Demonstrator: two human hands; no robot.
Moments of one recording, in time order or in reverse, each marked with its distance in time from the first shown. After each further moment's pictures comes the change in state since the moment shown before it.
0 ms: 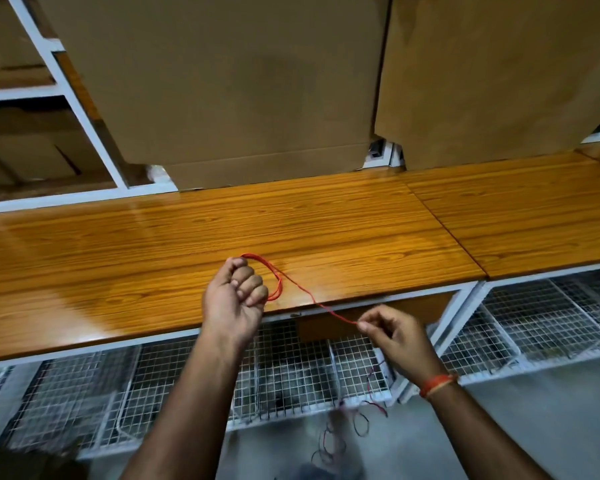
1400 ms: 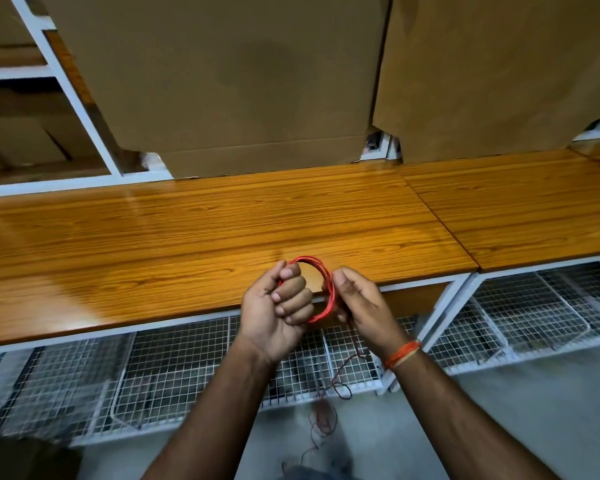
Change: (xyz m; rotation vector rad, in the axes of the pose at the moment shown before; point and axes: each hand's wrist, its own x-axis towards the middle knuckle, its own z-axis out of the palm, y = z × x) left_hand -0.041 -0.046 0.014 -0.025 -0.329 -0.299; right_hand 0.017 -0.070 0.030 0.439 -0.125 -0.057
